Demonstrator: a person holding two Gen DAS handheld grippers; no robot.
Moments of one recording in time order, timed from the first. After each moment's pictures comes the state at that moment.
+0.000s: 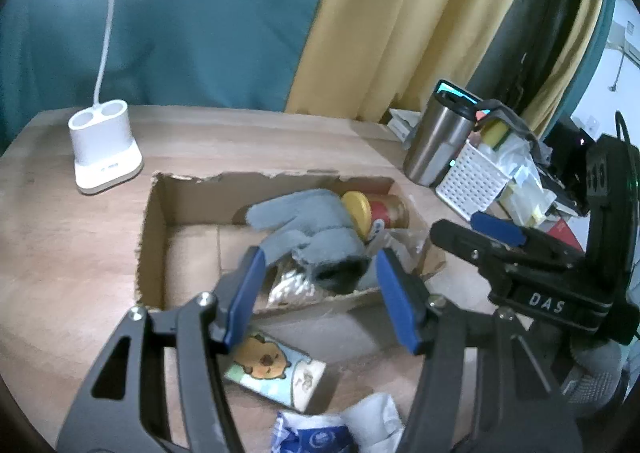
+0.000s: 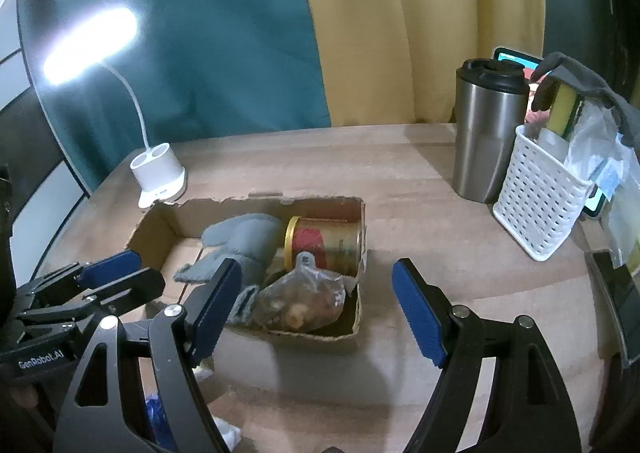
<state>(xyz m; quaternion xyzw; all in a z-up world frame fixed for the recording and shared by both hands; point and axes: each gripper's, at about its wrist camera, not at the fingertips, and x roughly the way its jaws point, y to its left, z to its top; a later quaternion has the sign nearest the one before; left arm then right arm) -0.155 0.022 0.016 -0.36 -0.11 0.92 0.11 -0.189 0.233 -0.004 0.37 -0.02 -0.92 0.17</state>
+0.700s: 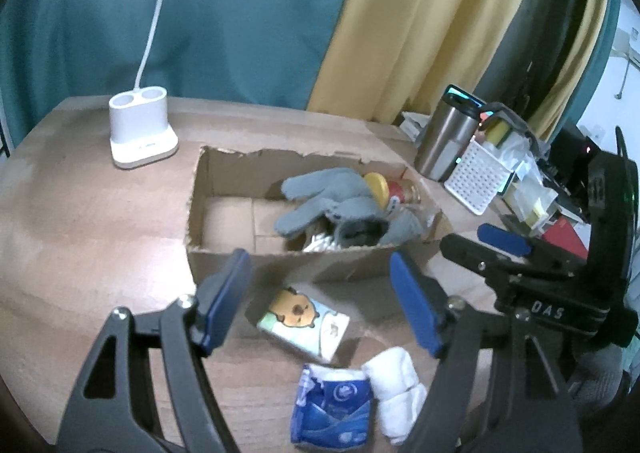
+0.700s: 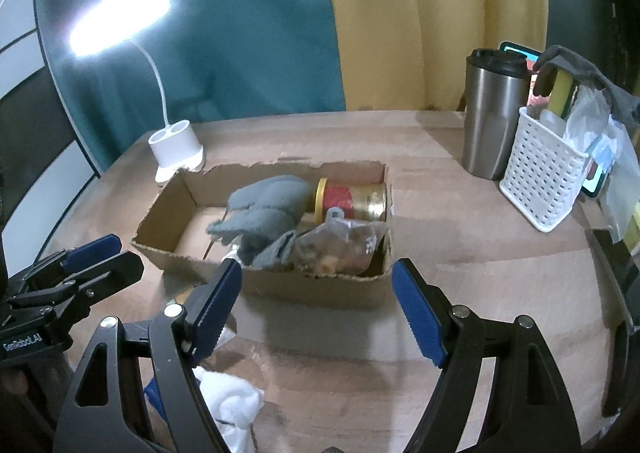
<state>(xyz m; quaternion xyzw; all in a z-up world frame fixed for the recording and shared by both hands) -0.109 -0.002 0.011 -0.35 -0.12 0.92 0.09 -0.150 0.218 -0.013 0.37 -0.01 -0.91 0.18</state>
